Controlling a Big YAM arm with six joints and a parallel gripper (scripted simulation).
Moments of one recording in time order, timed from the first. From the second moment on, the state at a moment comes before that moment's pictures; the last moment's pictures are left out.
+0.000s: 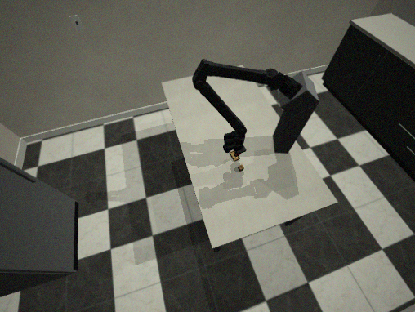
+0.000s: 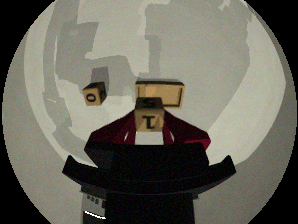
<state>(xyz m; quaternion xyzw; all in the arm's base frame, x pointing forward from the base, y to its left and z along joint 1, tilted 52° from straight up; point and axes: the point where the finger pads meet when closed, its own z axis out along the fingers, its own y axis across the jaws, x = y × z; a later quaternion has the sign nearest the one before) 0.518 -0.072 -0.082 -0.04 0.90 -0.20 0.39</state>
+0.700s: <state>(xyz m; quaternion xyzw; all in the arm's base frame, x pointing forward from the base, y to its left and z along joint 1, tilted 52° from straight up) 0.519 -0.072 -0.082 -0.04 0.90 -0.20 0.39</state>
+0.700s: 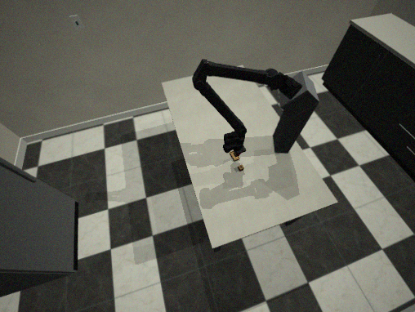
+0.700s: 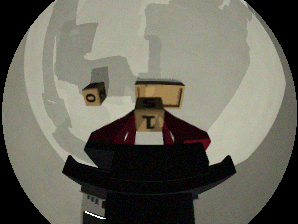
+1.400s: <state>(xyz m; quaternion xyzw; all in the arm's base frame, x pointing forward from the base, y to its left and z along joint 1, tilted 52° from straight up) 0.530 -0.078 -0.090 -0.03 0.90 -0.20 0.39</state>
